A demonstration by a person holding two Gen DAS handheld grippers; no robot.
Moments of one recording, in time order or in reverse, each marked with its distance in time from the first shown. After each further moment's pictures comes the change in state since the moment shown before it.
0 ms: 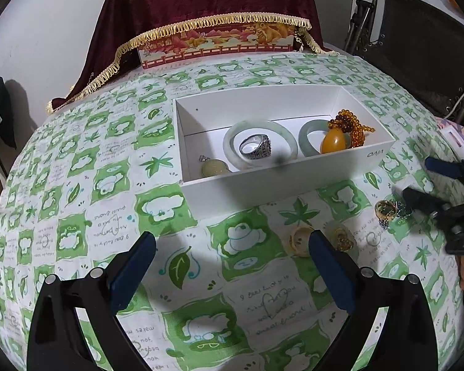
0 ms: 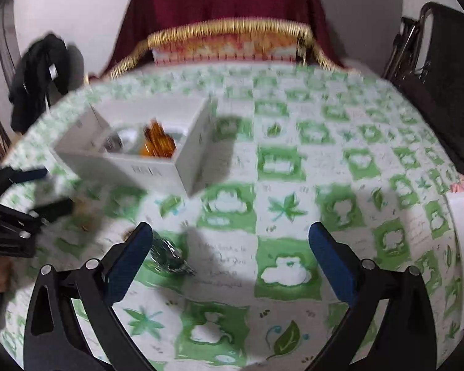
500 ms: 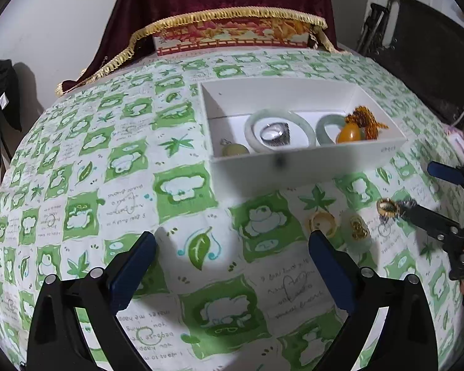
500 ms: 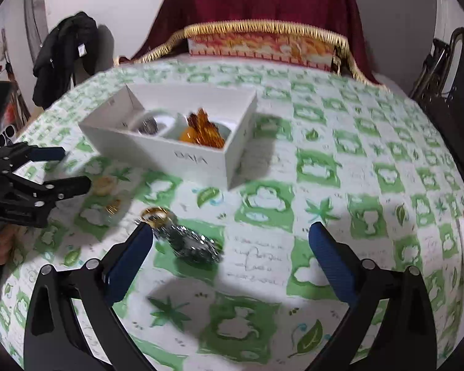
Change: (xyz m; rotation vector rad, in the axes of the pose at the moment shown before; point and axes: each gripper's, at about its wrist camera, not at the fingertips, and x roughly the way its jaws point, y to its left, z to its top) left arm 0.000 0.014 -0.009 -0.044 0.036 0.013; right arm 0.003 0.015 -0.006 -0.134 0.025 0.051
